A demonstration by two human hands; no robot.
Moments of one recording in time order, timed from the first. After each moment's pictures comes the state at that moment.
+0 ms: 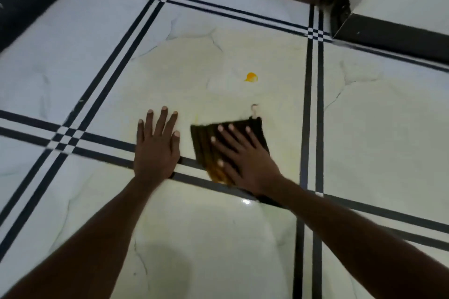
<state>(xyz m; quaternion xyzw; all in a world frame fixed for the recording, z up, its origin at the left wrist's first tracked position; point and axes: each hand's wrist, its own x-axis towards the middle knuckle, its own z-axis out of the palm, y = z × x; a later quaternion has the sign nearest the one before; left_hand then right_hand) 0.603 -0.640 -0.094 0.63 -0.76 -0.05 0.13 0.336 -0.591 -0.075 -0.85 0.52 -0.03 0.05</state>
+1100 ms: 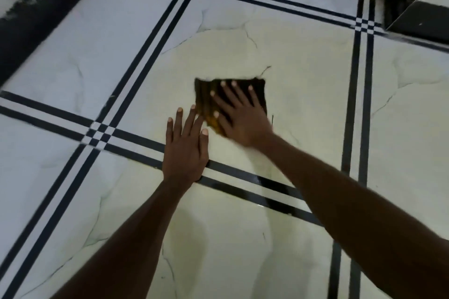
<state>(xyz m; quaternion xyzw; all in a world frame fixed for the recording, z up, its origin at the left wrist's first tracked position) 0.600 -0.644 -0.094 0.65 -0.74 -0.09 0.15 0.415 -0.722 -0.082 -0.84 0.55 -0.05 0.05</state>
